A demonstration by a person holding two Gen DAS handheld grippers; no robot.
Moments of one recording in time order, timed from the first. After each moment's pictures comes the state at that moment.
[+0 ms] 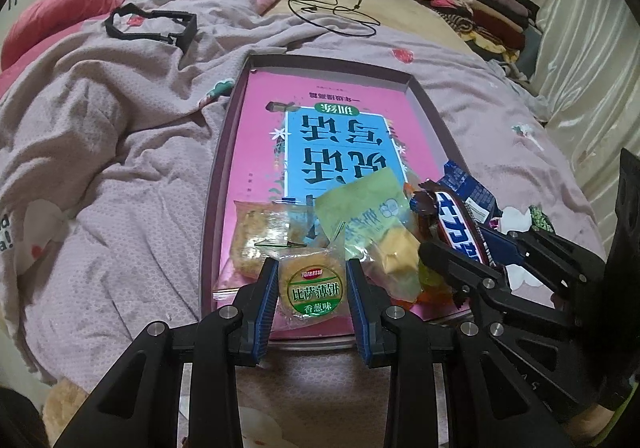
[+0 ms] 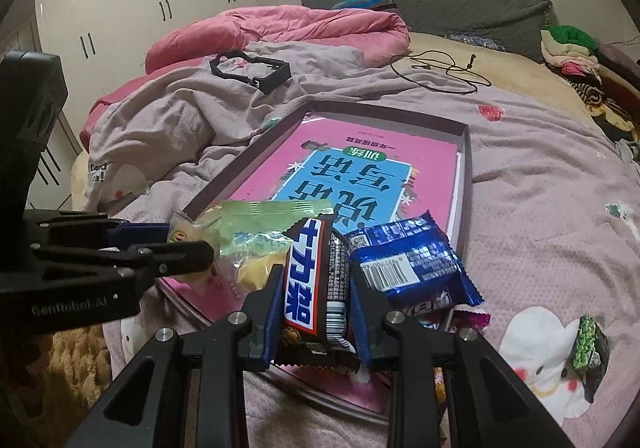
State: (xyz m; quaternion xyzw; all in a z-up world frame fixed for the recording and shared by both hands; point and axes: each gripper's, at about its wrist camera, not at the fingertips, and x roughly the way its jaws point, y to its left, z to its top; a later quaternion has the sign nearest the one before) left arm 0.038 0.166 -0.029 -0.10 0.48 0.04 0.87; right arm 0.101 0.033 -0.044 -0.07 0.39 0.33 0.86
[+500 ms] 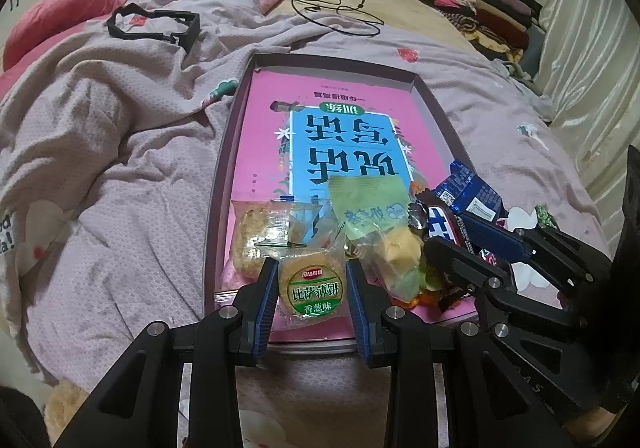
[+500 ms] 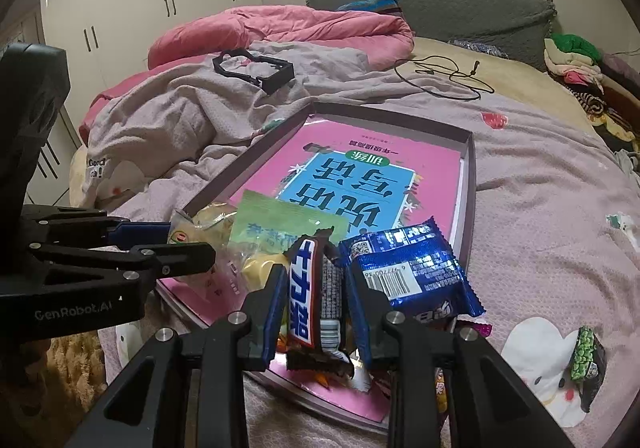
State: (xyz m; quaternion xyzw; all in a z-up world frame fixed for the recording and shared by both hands) left arm 0.041 0.168 -0.032 -0.10 0.48 0.05 0.87; right arm 0.103 0.032 -0.044 -0.08 0.38 0.32 0.86
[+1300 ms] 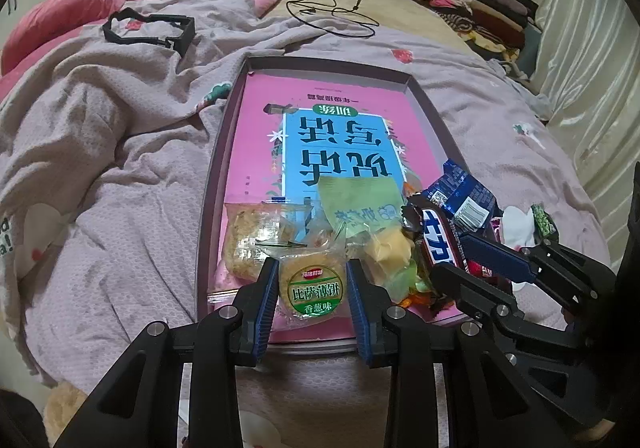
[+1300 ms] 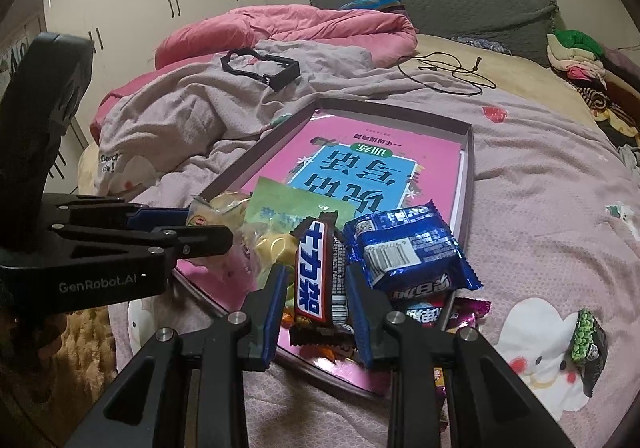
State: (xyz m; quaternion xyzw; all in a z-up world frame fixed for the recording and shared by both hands) left arm 0.040 0.163 -0.030 -0.09 0.48 0.04 0.87; right arm 0.087 0.027 -0.042 -0.08 0.39 0.33 0.85
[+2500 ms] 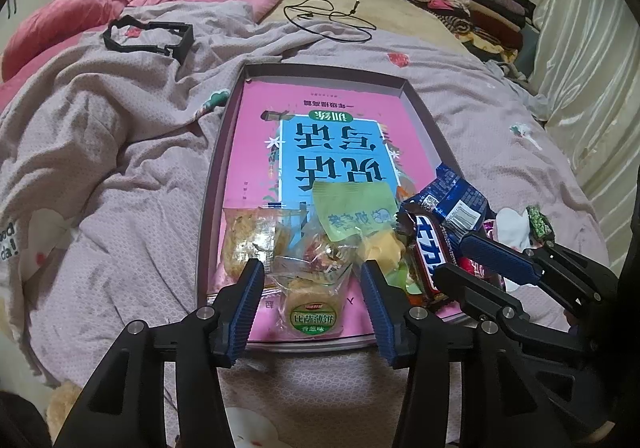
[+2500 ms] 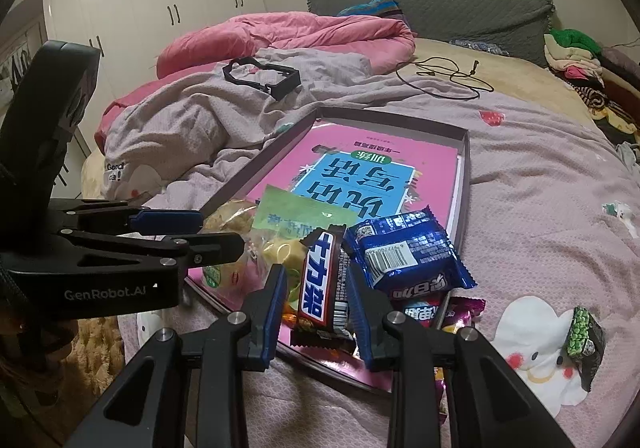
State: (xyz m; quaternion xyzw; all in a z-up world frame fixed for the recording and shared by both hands) left arm 0.038 0.160 -0.022 -0.09 0.47 0.04 0.88; right arm 0.082 0.021 -0.032 -0.07 0.38 0.33 0.86
